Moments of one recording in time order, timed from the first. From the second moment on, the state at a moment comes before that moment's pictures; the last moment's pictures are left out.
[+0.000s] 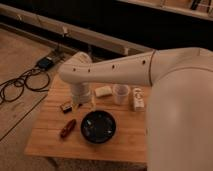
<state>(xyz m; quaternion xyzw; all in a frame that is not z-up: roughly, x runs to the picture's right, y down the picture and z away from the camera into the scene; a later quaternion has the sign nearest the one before) -0.104 0.102 0.703 -0.26 0.23 0.64 0.68</state>
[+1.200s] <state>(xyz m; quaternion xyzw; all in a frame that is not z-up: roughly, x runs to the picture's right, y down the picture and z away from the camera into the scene) -0.147 0.112 0.709 -0.28 0.23 0.63 0.69</state>
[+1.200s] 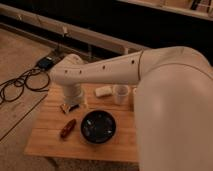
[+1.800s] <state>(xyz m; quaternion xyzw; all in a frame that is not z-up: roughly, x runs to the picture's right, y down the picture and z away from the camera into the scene) -0.190 0.146 0.721 -0.29 0.22 0.64 0.68</state>
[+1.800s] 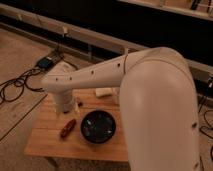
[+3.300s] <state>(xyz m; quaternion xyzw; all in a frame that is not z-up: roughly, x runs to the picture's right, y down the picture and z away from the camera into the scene) -0.209 0.213 0.812 -0.32 0.28 0.63 0.65</state>
